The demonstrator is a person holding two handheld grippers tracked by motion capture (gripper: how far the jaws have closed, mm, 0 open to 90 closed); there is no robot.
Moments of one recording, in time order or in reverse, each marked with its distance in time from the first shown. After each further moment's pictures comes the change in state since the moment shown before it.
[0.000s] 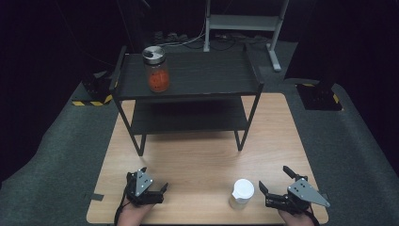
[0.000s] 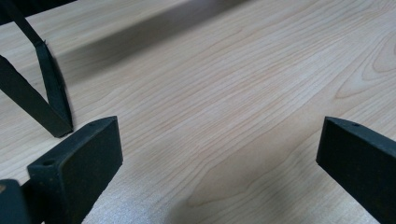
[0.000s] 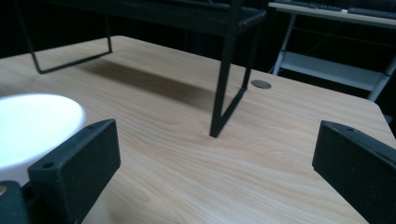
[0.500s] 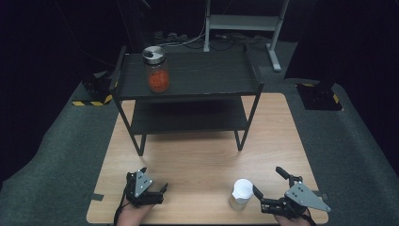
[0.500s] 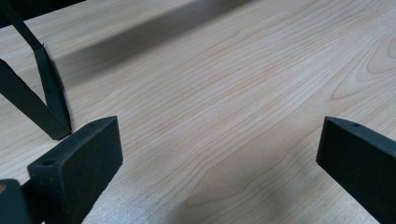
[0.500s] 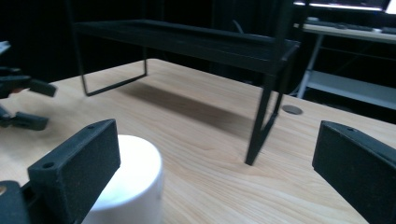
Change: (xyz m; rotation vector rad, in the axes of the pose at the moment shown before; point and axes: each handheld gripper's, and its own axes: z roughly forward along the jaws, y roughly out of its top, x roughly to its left) left arm 0.001 -0.001 -0.001 -0.007 -0.010 0.006; right arm 0.006 0.009 -0.004 -0.067 0.113 -0.006
